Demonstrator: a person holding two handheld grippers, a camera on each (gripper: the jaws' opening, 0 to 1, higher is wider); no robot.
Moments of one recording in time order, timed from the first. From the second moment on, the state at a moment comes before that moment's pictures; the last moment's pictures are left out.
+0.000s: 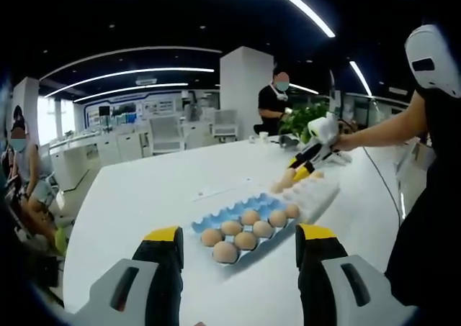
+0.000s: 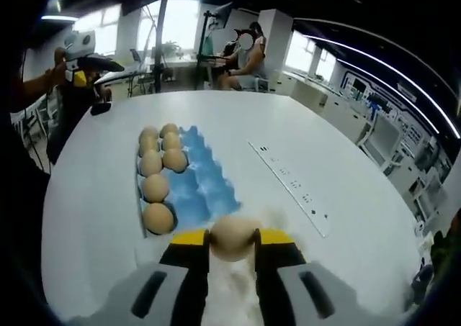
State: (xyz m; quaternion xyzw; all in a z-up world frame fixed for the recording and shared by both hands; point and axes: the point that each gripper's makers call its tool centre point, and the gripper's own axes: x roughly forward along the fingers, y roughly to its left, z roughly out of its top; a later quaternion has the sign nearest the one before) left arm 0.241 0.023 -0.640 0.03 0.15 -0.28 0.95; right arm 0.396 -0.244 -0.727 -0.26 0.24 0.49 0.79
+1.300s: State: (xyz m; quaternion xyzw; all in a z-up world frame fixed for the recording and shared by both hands) left arm 0.236 0.034 -0.641 0.03 0.15 -0.26 0.95; right arm 0.380 -0.147 -0.737 -0.26 0.22 0.56 0.75
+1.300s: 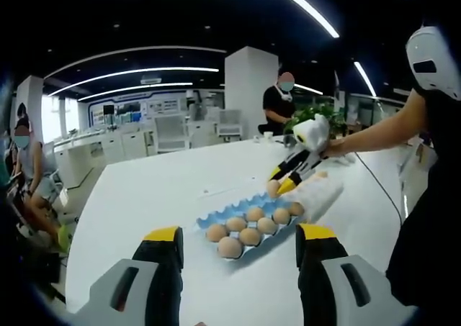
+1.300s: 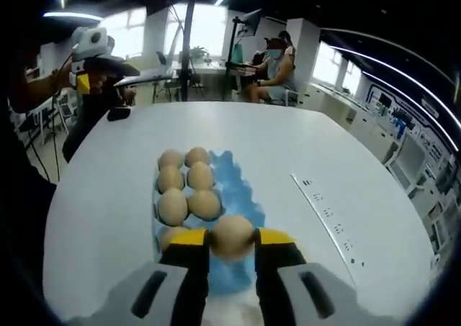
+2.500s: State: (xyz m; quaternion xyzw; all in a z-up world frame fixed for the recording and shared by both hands) left arm 0.235 0.039 -0.643 0.03 0.15 -0.26 0.95; right arm 0.378 -0.128 -0.767 -0.26 0.25 0.58 0.73
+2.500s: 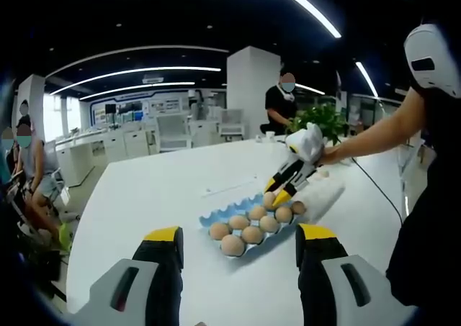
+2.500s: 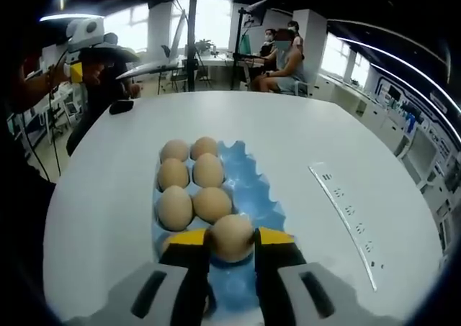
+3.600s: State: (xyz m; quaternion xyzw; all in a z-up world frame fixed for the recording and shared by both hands) left arm 0.235 0.038 -0.642 0.03 0.15 -0.26 0.95; right arm 0.382 -0.129 -0.773 -0.24 0.25 0.58 0.73
